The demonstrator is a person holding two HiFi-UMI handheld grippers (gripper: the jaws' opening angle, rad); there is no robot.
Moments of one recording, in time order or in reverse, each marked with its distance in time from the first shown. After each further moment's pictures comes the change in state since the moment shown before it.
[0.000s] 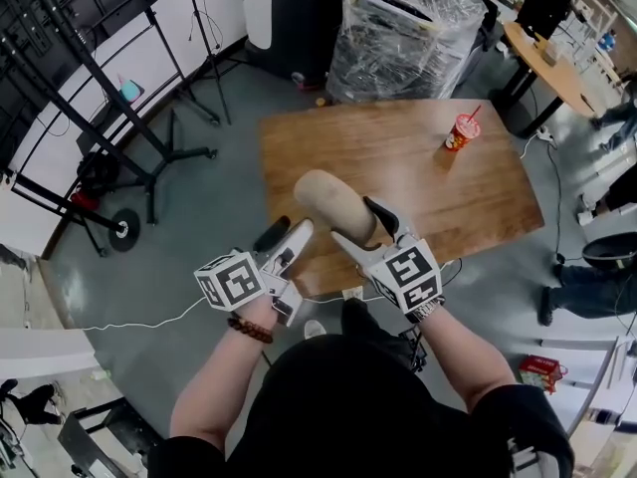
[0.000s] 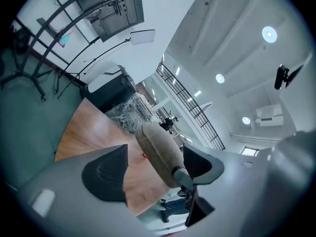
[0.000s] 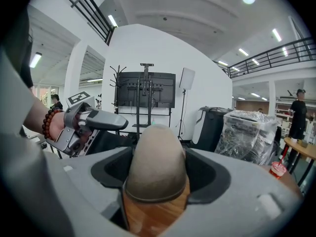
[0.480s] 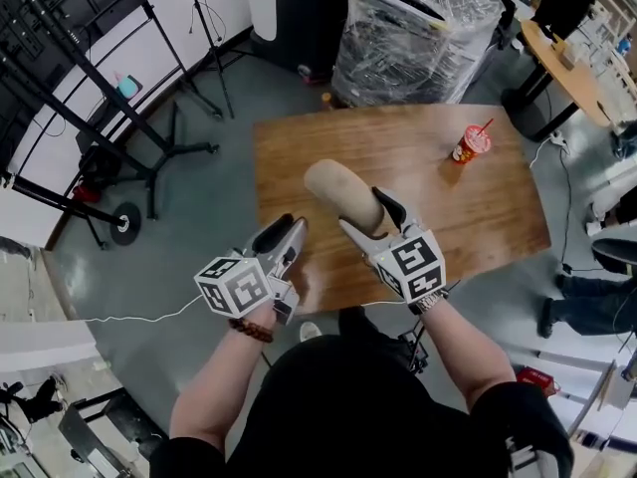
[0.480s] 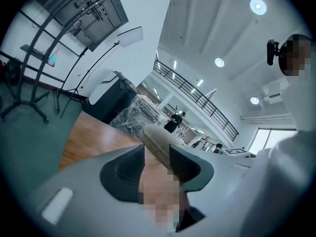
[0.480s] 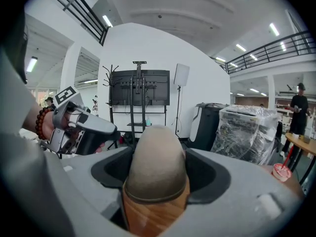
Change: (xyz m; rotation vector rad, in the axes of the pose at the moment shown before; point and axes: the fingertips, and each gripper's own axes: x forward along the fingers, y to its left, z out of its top) left arm 0.056 0.017 0.015 0.172 0.018 0.128; right arm 0.035 -0.084 -0.010 0.034 0.020 0.006
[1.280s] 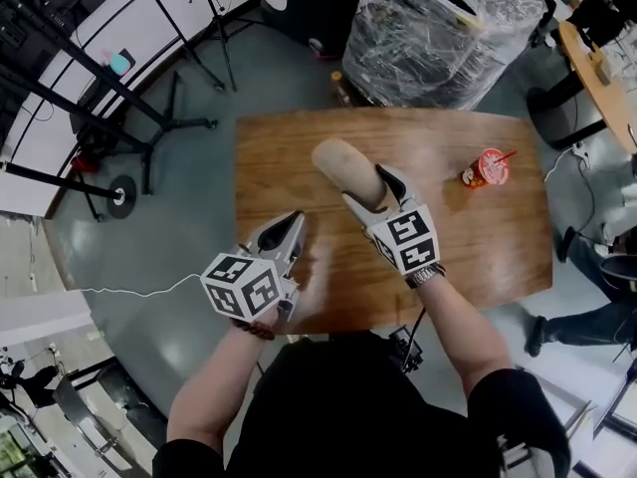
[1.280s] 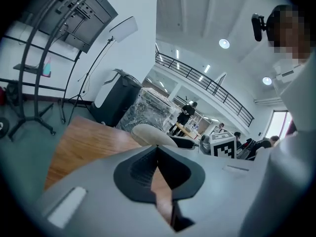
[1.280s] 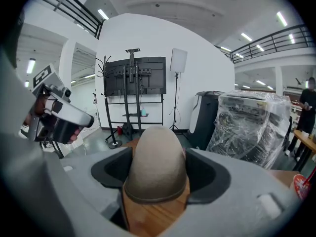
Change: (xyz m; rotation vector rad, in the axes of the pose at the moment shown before) left arm 0.111 0.024 -0.002 0.106 0.075 0.159; right arm 0.094 -0.130 -0.046 -0.006 0.103 0.055
